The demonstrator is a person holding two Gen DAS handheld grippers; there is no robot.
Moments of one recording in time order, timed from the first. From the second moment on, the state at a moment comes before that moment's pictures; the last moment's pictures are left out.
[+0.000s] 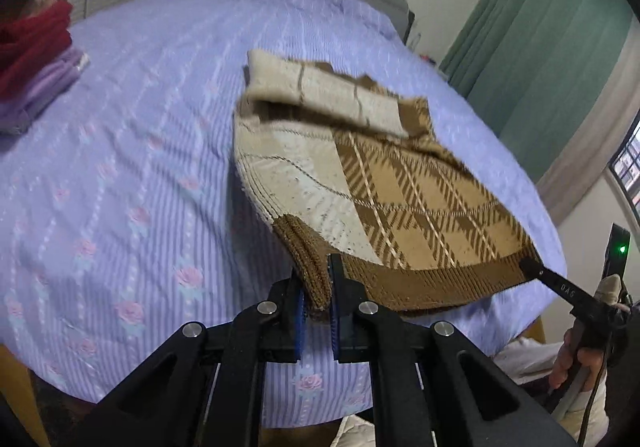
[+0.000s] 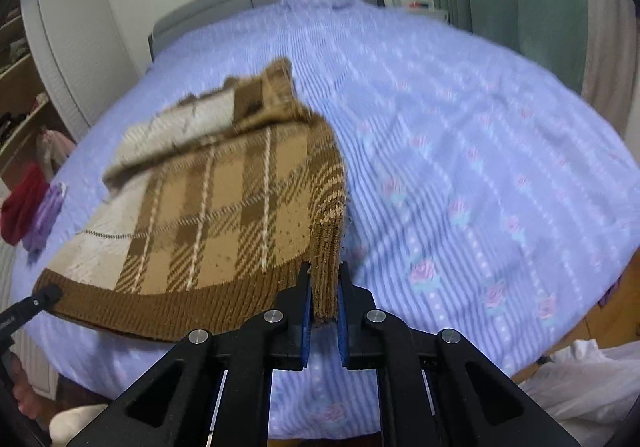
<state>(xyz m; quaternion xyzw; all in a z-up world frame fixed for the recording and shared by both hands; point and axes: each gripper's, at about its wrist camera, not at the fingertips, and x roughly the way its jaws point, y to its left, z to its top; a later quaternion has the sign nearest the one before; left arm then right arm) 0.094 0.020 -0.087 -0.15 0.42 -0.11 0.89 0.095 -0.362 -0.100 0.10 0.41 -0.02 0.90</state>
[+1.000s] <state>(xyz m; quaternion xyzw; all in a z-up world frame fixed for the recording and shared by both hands) 0.309 0.063 0.017 -0.23 0.36 0.00 0.91 0.275 -0.350 0.030 0.25 0.27 -0.07 0.93</state>
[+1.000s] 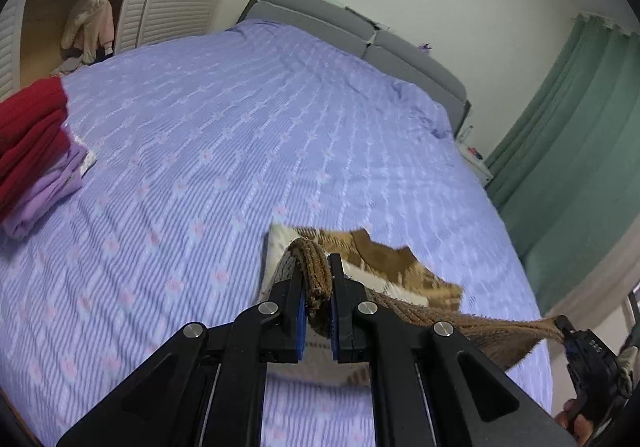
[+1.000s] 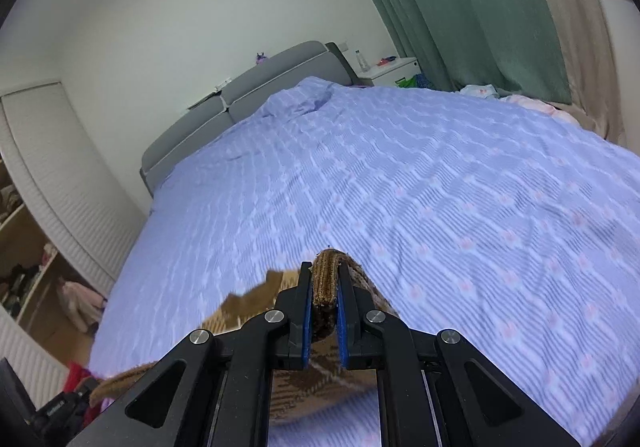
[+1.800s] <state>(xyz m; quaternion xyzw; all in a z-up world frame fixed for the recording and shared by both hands) 0.494 0.065 -0.106 -0.23 0.51 0.06 0.83 0.483 -0.345 -0.072 0.20 0.40 -0.12 0.89</state>
